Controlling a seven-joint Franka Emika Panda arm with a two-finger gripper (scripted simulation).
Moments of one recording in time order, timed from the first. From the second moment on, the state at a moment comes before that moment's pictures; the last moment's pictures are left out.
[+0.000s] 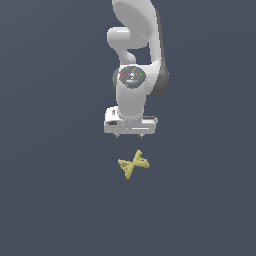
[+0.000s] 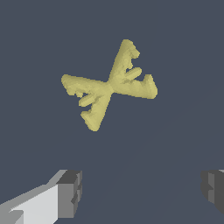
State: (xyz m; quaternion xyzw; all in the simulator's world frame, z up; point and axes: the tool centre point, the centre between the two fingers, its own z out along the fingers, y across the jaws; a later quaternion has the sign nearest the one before) arm -0.021 0.005 0.147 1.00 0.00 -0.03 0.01
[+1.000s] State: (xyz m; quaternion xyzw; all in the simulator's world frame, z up) arm -0.019 -0.003 0.145 1.00 -0.03 -0.03 0.02
